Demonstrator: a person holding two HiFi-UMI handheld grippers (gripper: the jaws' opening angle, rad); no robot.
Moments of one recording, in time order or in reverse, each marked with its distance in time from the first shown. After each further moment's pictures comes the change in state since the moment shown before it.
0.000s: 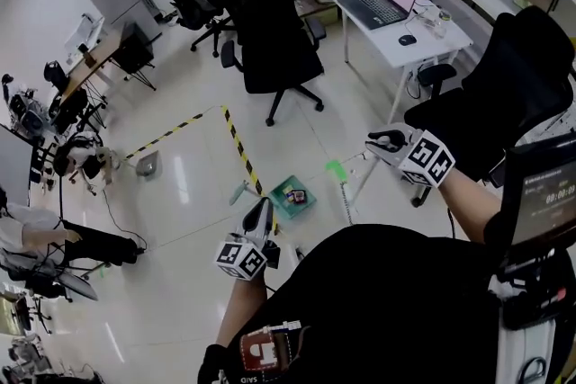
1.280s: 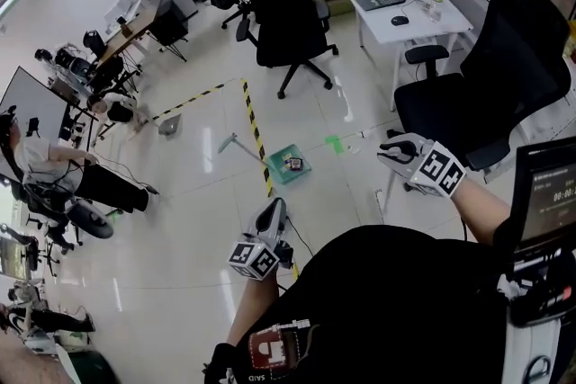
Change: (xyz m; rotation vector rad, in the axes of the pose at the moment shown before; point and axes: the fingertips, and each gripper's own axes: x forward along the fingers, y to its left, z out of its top) left arm -0.053 -0.269 -0.099 -0.002 -0.043 0.144; right arm -0.230 0.072 -0.124 -0.073 -0.036 0.173
